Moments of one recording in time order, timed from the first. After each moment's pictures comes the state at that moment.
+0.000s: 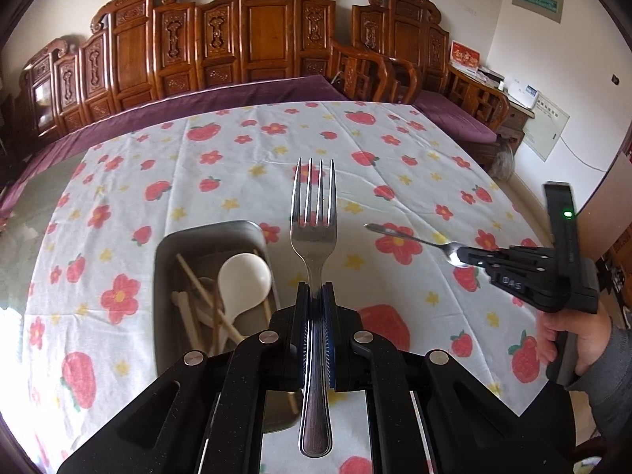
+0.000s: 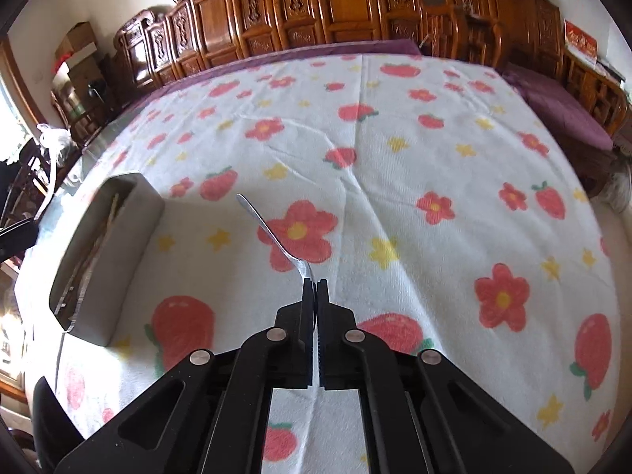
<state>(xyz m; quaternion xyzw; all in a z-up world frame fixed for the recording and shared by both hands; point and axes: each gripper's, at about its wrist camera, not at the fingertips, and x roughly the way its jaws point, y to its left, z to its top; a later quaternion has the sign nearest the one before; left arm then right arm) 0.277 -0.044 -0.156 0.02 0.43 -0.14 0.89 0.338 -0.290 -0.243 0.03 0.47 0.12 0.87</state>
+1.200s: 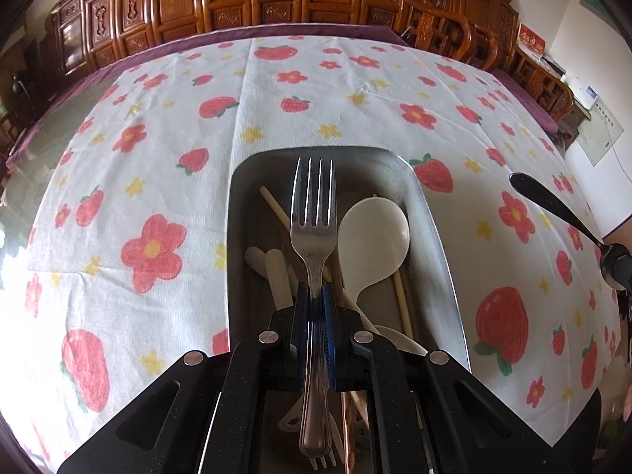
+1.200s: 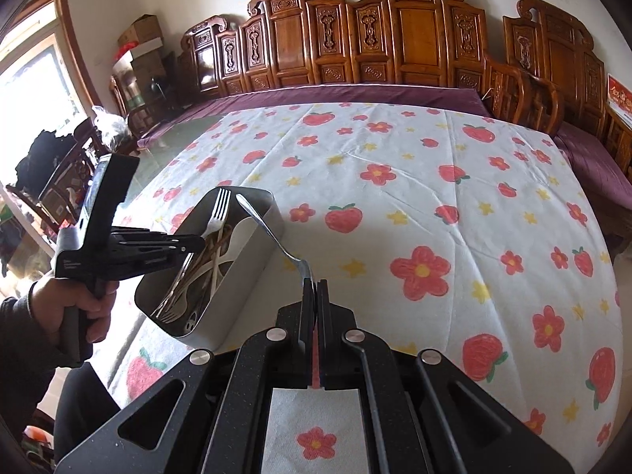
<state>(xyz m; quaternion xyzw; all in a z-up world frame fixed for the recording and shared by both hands) 0.332 0.033 -0.239 0.00 0.52 -0.07 0.85 0.298 -0.199 -0.186 0.00 0.42 0.21 0.88</state>
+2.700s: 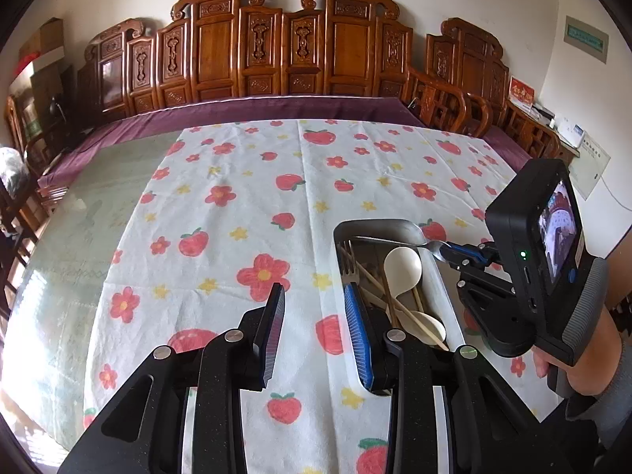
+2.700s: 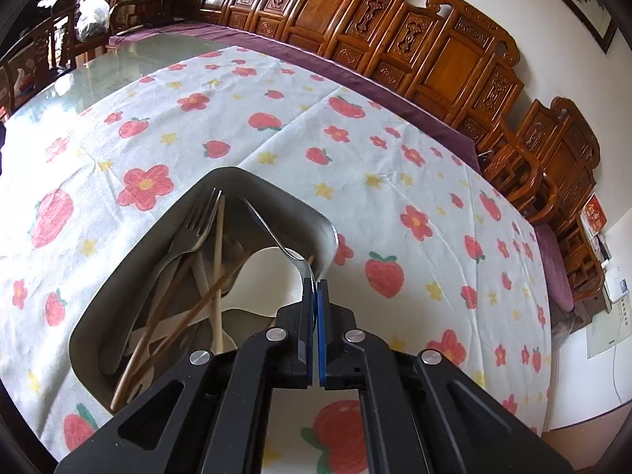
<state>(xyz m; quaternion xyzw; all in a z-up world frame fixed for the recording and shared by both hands) 0.247 0.114 -0.133 -0.01 0.41 -0.05 0.91 0.357 -0.021 -0.223 -0.23 0.43 0.12 0.86</state>
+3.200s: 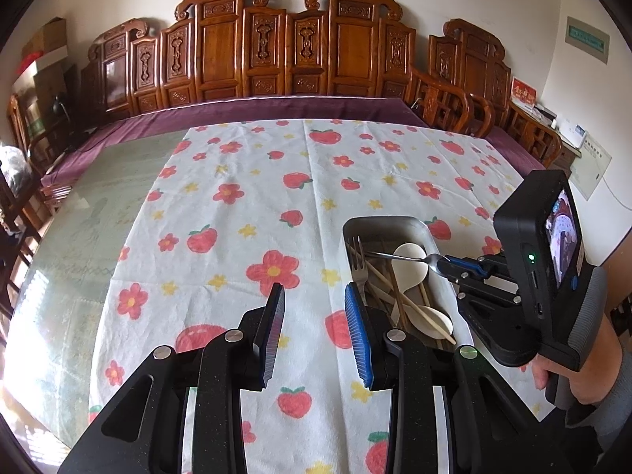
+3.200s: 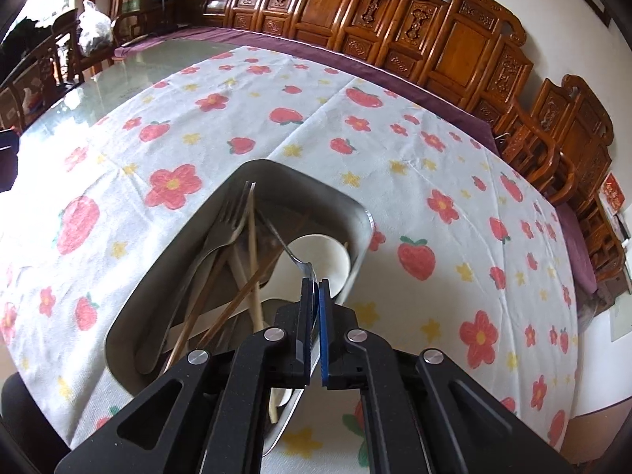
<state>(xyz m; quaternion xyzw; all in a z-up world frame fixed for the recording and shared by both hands) 0.242 0.122 -0.133 0.00 0.41 -0.04 0.91 0.341 -0.014 -0.226 -0.19 0.45 0.15 0.86</state>
